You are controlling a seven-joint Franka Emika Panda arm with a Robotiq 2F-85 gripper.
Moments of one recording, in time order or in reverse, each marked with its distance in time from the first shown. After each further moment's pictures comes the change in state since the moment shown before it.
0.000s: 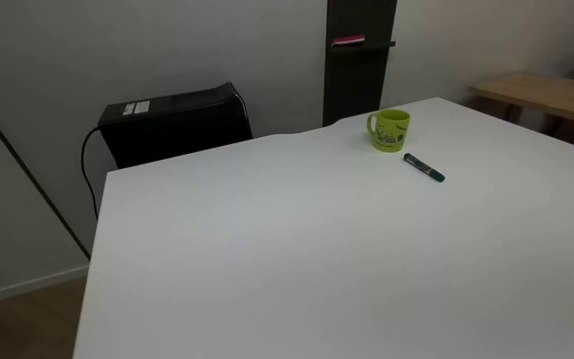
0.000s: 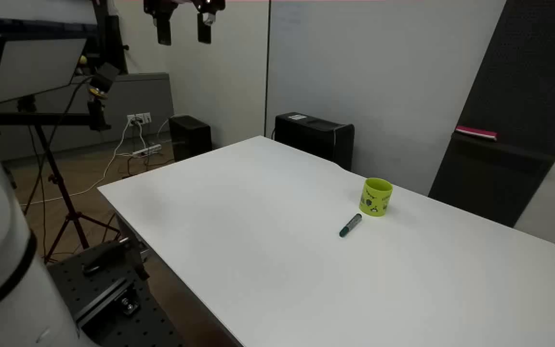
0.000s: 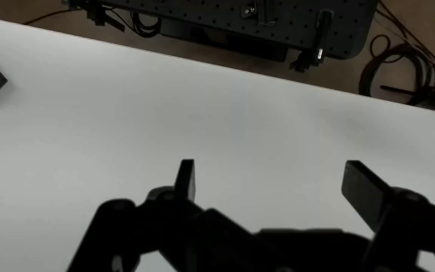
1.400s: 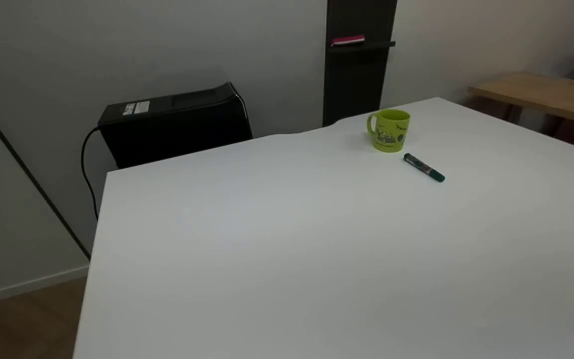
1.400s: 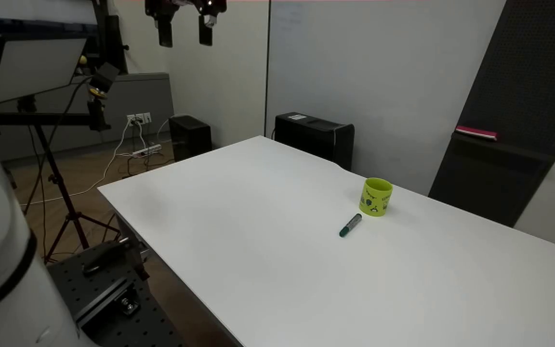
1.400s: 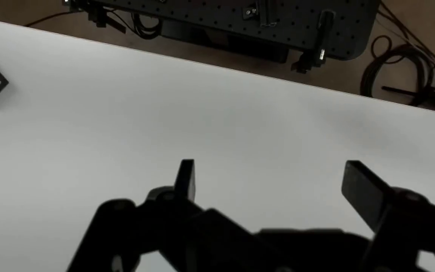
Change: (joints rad) arm 0.000 0.002 -0.004 -0.006 -0.005 0.002 0.000
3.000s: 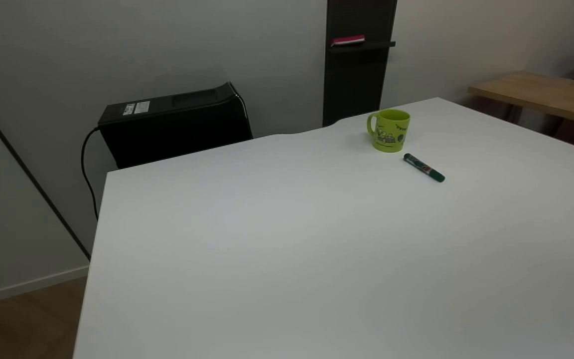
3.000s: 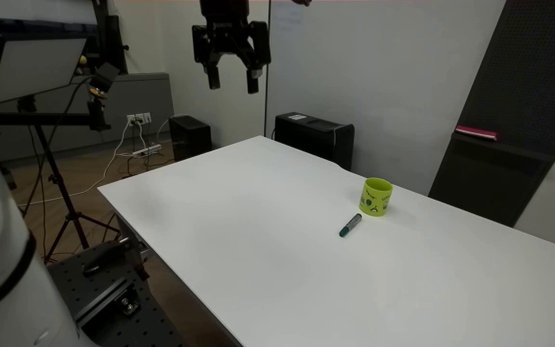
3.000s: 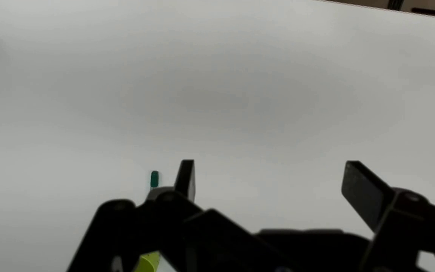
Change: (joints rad) arm -0.034 -0.030 -0.093 -0.245 -0.044 0.413 -0.043
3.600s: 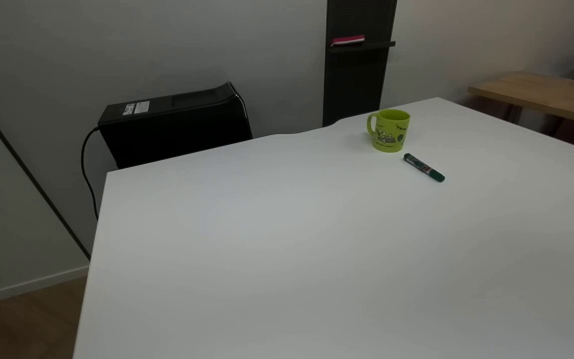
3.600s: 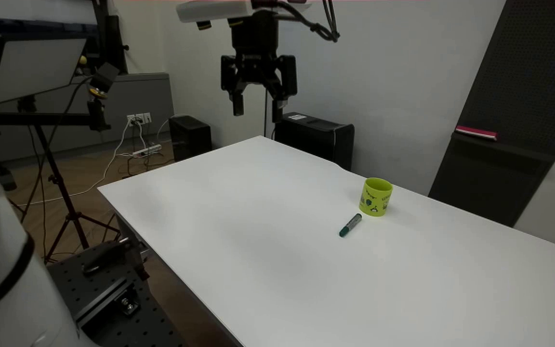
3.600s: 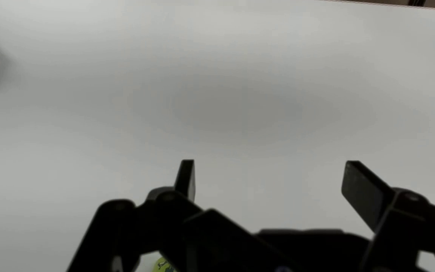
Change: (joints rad) arm -0.060 0.121 -0.039 -0.005 -0.049 0.054 -0.018
